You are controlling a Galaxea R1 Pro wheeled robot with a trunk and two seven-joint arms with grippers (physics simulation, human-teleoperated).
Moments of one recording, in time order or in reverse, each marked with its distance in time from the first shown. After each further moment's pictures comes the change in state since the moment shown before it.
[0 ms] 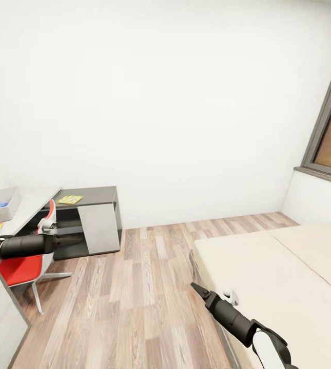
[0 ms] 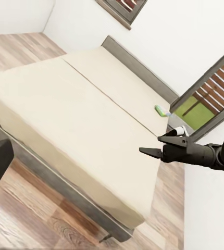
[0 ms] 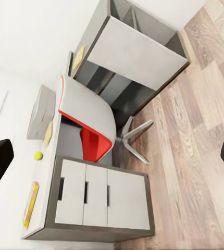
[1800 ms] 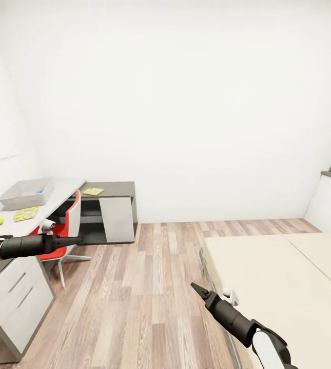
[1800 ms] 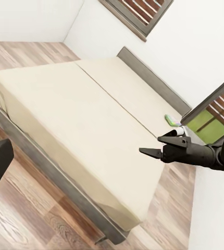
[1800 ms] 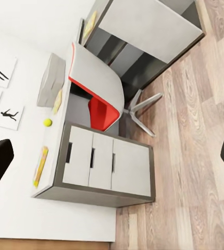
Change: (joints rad) left arm 0.000 0.000 0.001 0.000 0.000 0.000 0.000; right arm 0.000 0.001 0.000 0.001 0.000 0.000 0.000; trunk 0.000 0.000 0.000
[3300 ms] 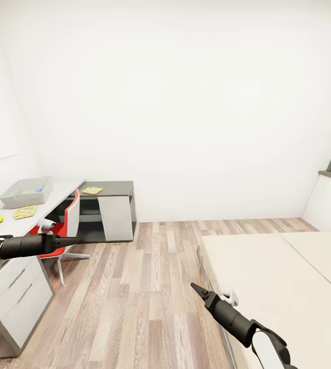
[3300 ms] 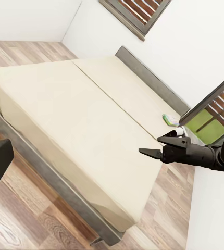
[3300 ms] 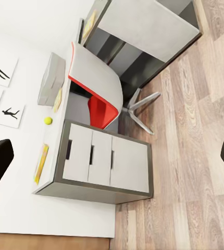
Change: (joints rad) left arm 0.000 0.000 0.000 0.000 0.001 0.000 0.000; right arm 0.000 0.003 -0.001 0.001 0.000 0.000 0.000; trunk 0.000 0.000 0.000
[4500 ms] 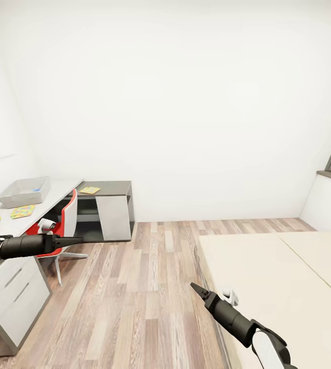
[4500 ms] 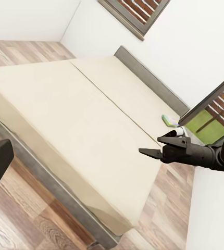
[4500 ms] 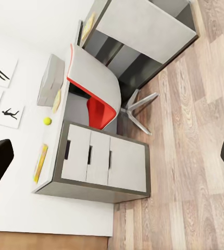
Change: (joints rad) left arm 0.000 0.000 0.000 0.000 0.000 0.000 0.000; right arm 0.000 -0.001 0.000 0.000 0.000 0.000 0.000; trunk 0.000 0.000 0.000
